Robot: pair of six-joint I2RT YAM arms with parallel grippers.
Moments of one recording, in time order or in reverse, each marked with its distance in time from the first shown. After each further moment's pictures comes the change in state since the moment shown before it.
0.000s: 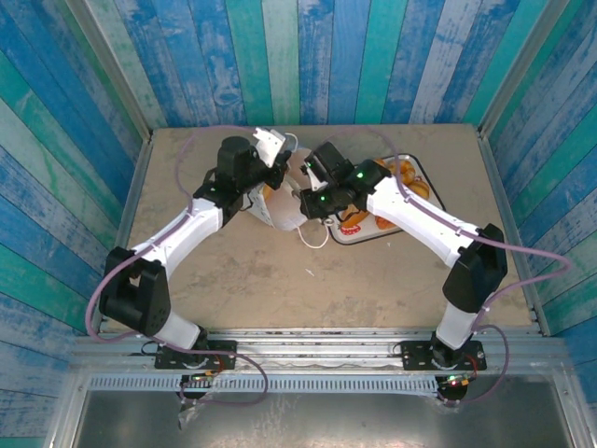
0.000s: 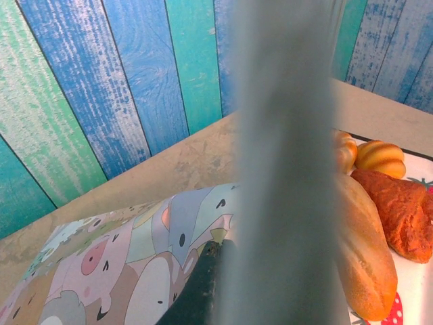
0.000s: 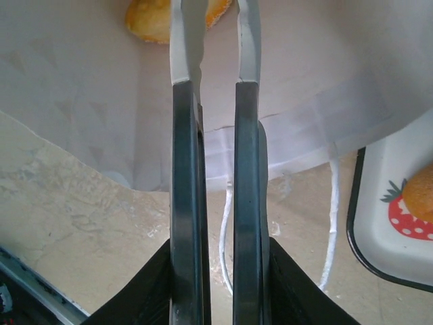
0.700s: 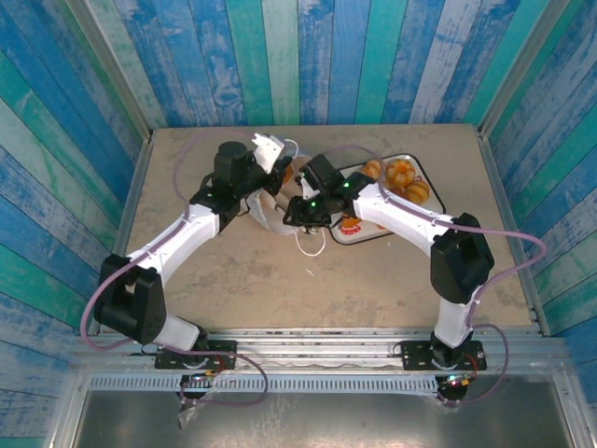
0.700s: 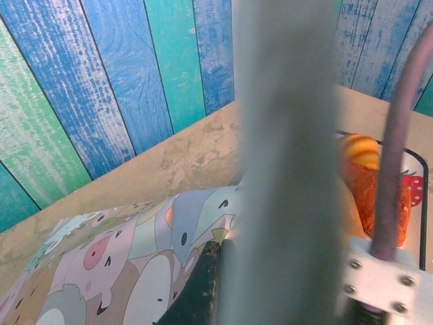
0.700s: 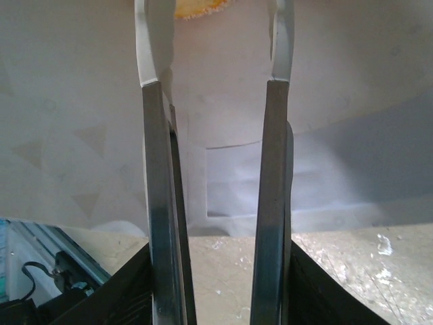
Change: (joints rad) left arm 0.000 -0.050 -0.052 0.001 0.045 0.003; right arm -0.021 0.092 -0.126 0.240 -0.231 0.216
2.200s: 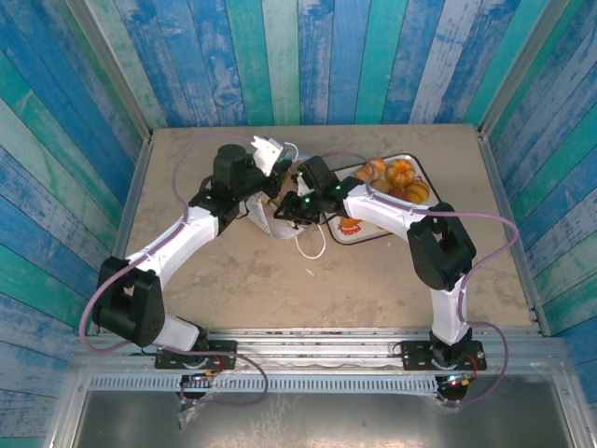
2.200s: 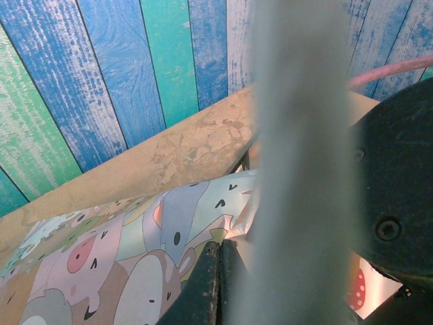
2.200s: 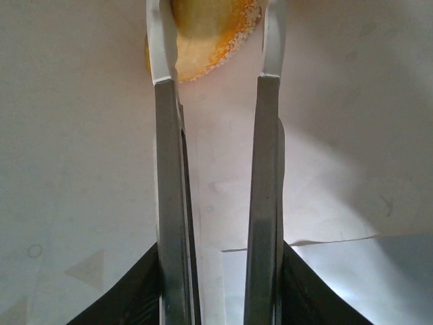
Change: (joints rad) left arm 0.000 -0.013 -0.022 -0.001 0.016 -0.023; right arm -0.037 0.132 -0.021 0.250 -0.107 0.130
